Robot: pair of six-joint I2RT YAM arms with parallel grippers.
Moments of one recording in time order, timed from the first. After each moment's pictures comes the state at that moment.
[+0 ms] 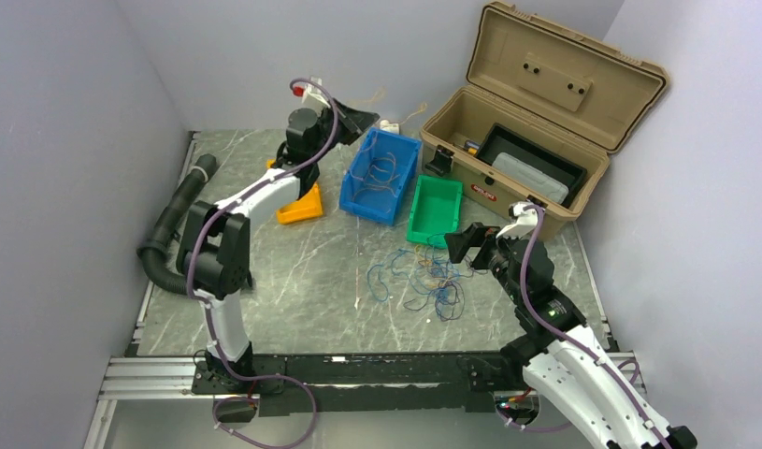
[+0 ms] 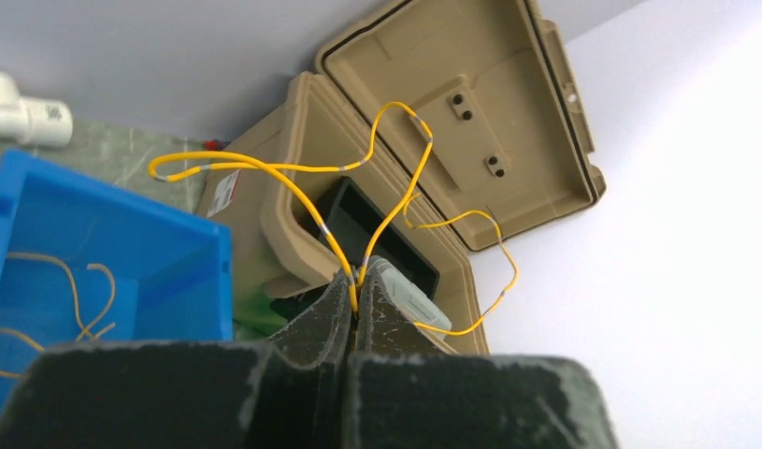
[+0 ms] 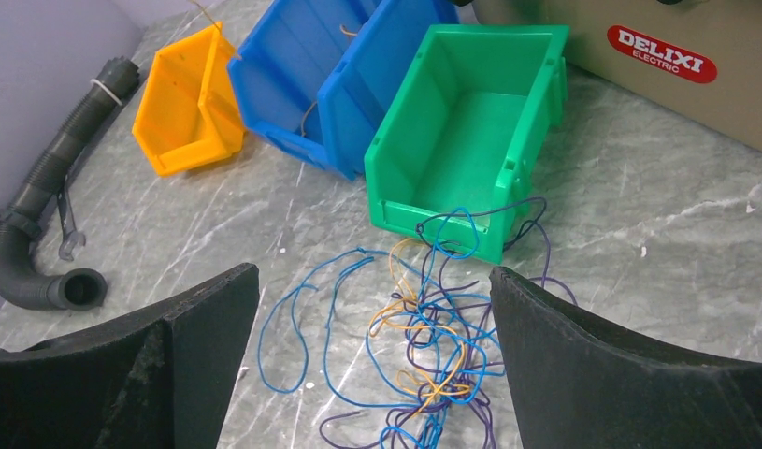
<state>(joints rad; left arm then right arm) -0.40 1.88 1.47 0.50 0.28 -0.98 0.47 0.53 0.51 -0.20 0.13 0.46</state>
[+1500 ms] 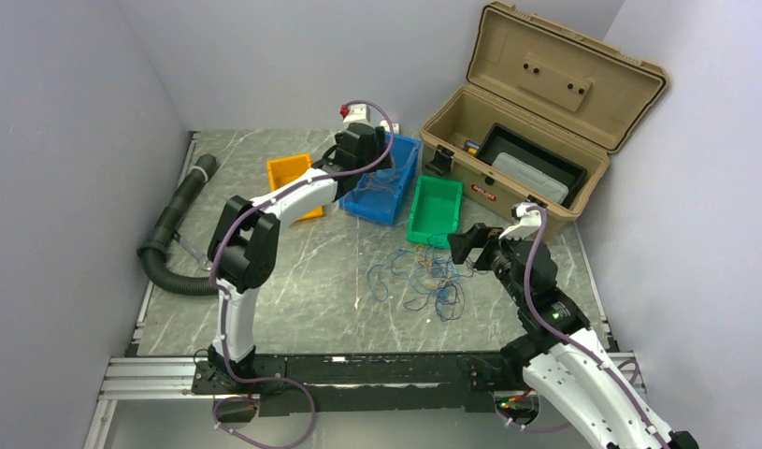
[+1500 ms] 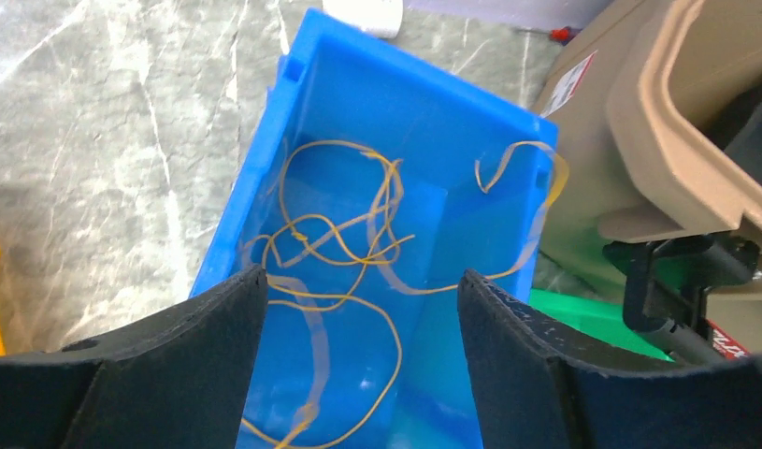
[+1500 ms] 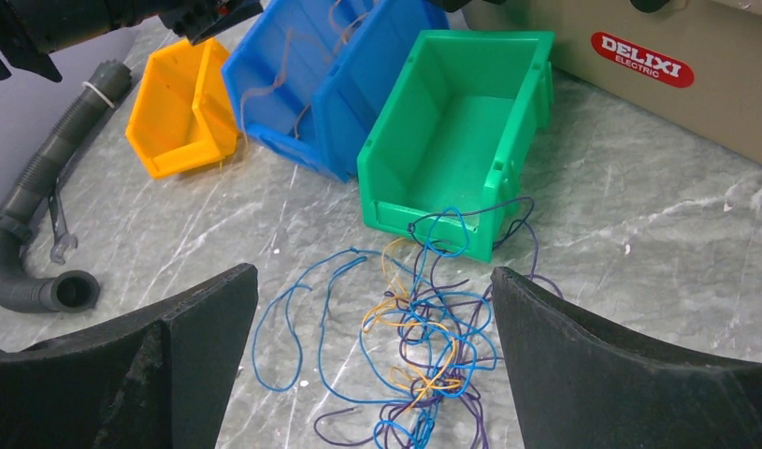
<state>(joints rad) -0.58 2.05 1.64 0.00 -0.29 -0.52 0.47 0.52 0.52 -0.24 0.15 0.45</state>
